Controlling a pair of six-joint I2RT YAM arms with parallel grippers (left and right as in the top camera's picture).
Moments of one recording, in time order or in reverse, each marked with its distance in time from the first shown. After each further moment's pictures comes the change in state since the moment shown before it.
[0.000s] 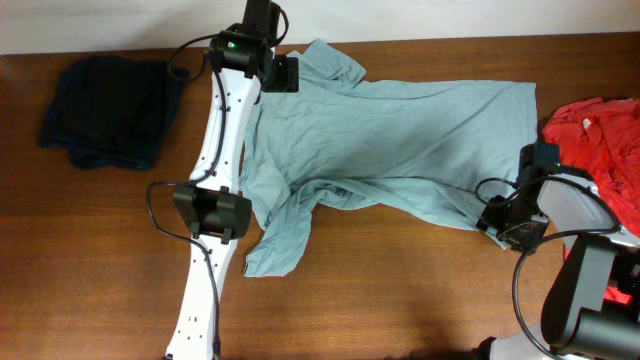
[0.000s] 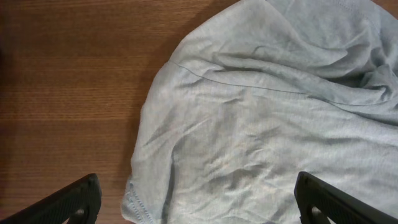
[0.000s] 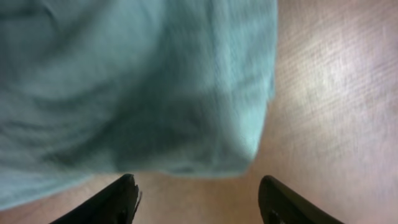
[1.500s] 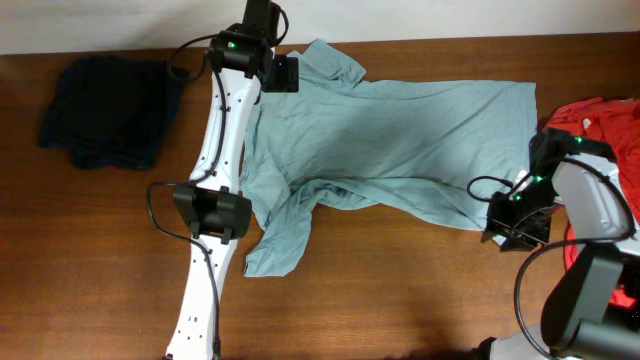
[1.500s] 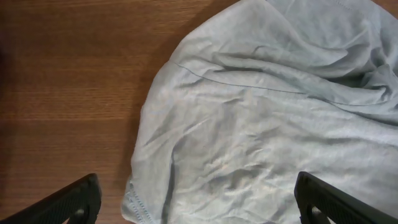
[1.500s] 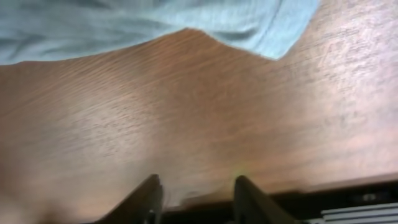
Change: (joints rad) left arm 0.000 0.000 0.000 0.000 0.000 0.000; right arm 0.000 -0.006 0.212 -0.435 -0.158 -0.161
